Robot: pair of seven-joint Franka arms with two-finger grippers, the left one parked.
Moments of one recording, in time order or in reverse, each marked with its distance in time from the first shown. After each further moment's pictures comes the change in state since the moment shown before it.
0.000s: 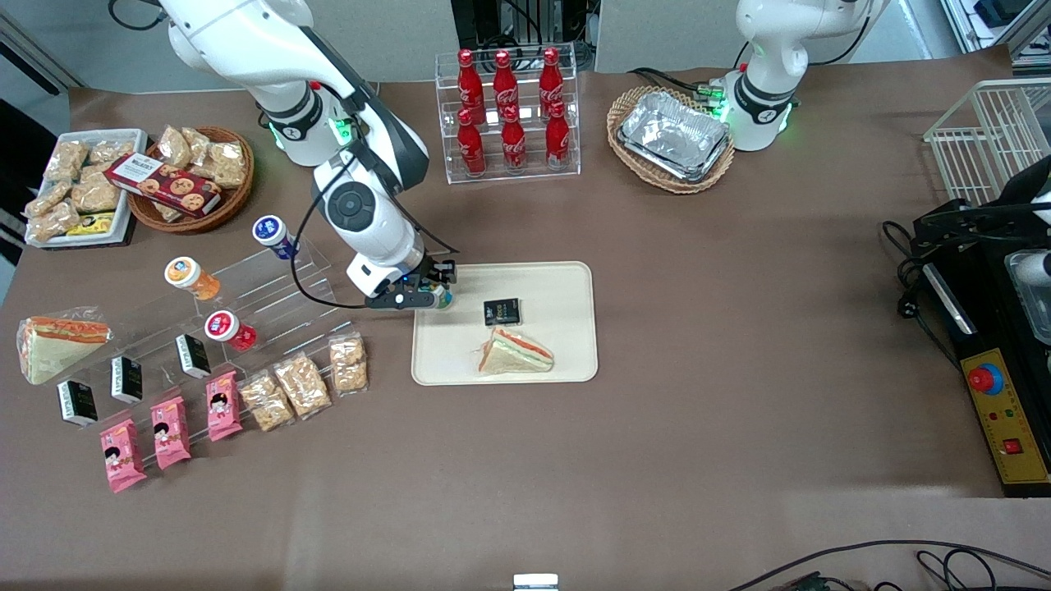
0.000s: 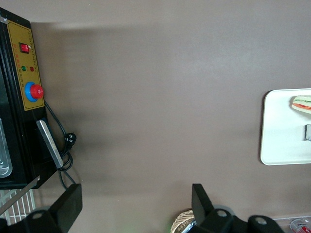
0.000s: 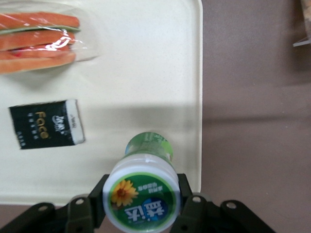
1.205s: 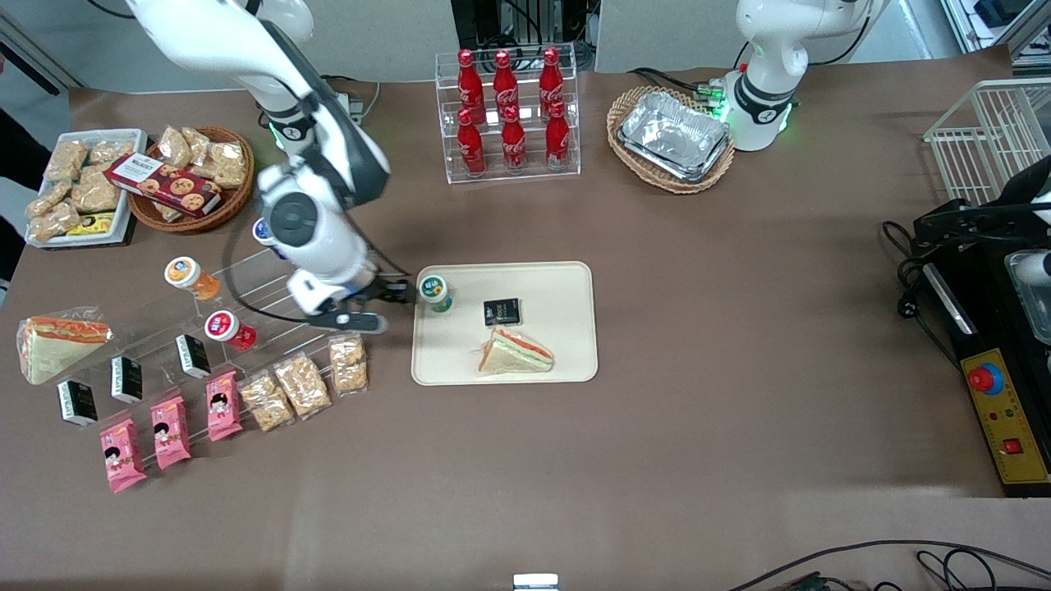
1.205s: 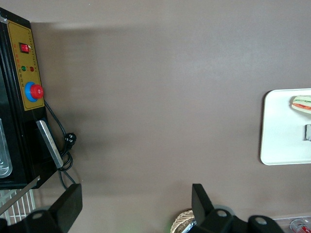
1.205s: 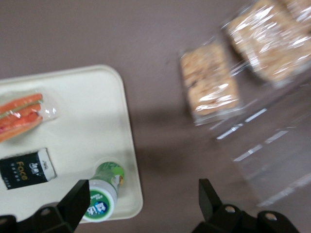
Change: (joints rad) arm -0.071 -0.112 -0.104 0.094 -0.053 -0.222 -0.015
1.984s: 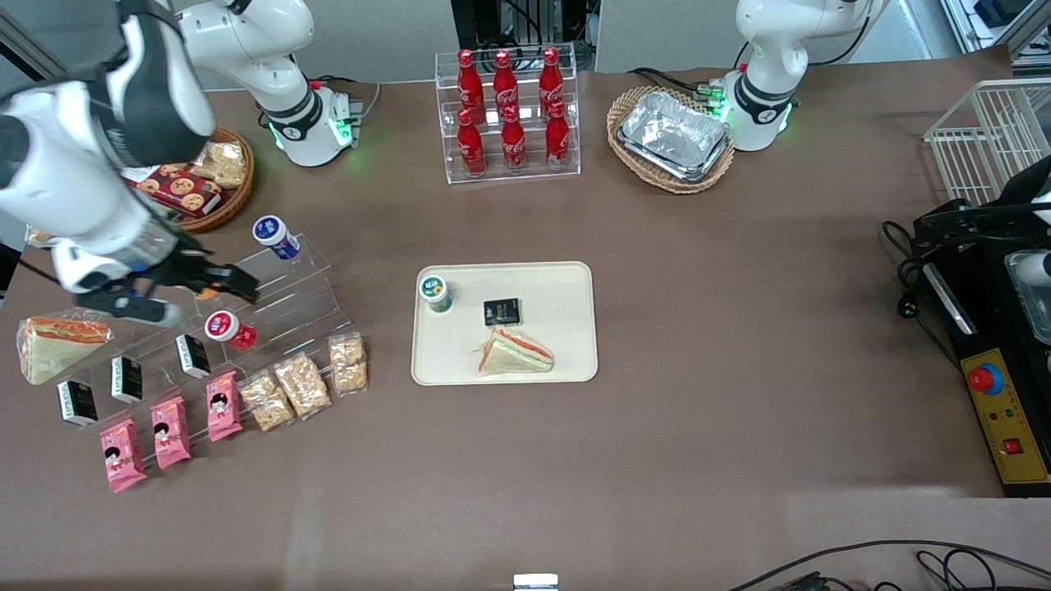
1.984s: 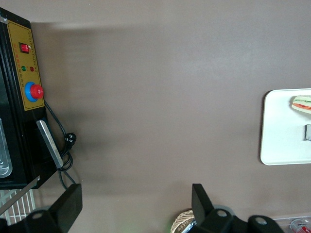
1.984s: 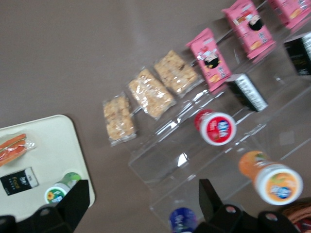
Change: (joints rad) arm -0.008 -0.218 -0.327 0.185 -0.002 -0.371 -0.225
